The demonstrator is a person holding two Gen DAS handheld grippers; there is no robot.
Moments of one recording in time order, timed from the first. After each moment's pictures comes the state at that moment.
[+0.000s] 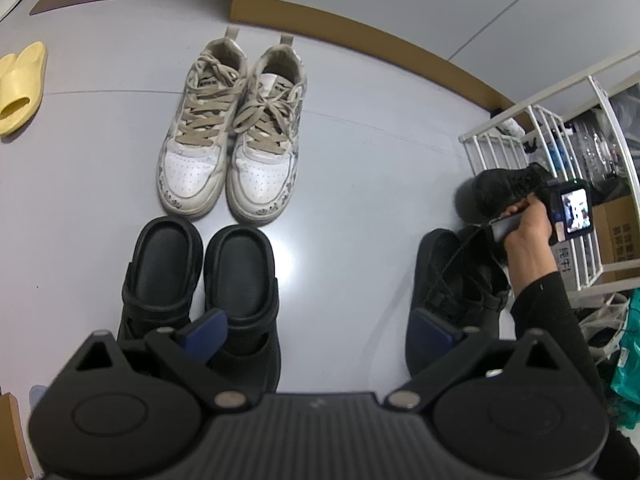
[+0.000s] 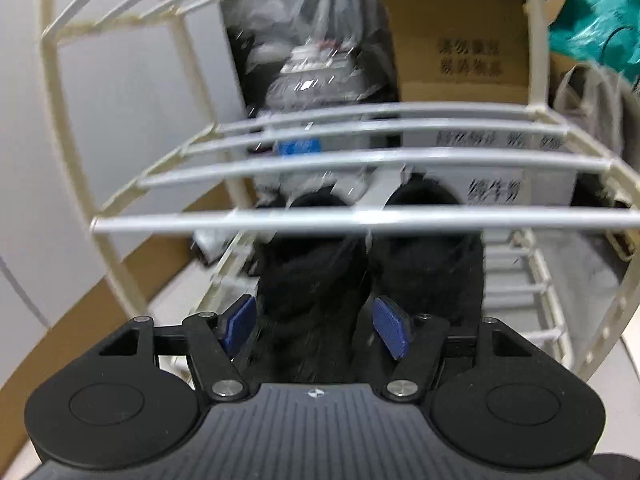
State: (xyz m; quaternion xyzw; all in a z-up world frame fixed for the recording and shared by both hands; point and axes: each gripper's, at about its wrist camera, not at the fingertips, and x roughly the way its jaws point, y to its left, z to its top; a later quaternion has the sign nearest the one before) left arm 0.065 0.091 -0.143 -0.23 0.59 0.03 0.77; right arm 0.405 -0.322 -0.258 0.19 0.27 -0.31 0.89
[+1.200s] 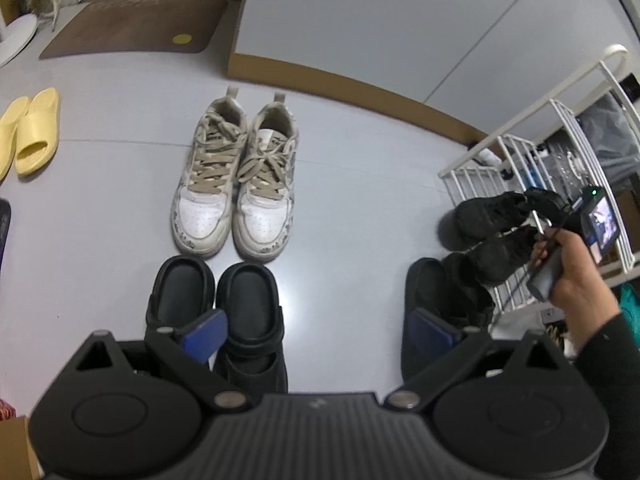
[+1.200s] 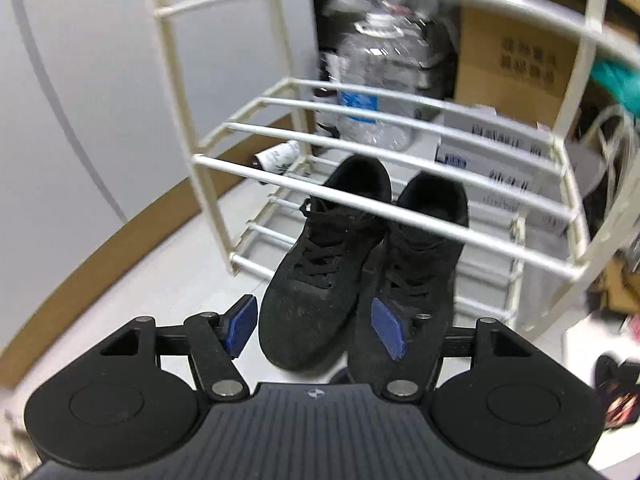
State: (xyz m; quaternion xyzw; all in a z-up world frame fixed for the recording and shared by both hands) left arm 0.027 0.099 -0.086 -0.20 0.52 0.03 0.83; right arm 0.334 -0.289 -0.119 0.12 0.41 -0.18 0.89
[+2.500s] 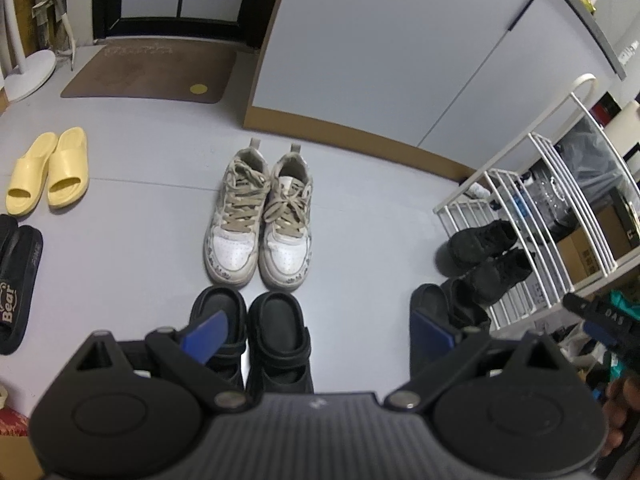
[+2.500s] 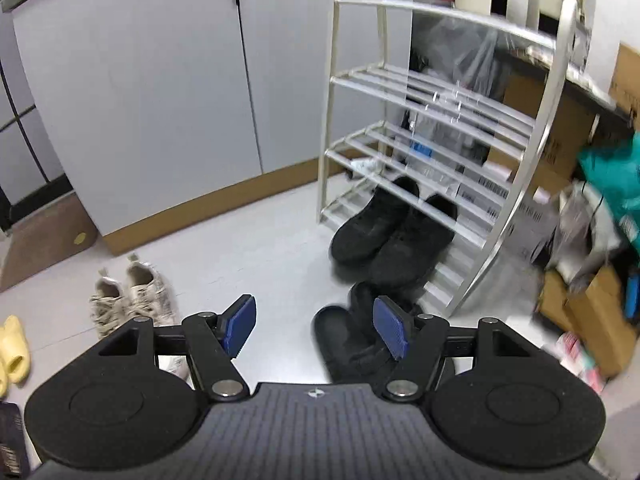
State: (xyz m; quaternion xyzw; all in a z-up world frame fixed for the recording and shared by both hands) left arm -0.037 0.143 -0.045 -0.20 0.47 0.03 0.86; right arm 0.072 -0.186 0.026 0.06 0.40 -0.03 0.91
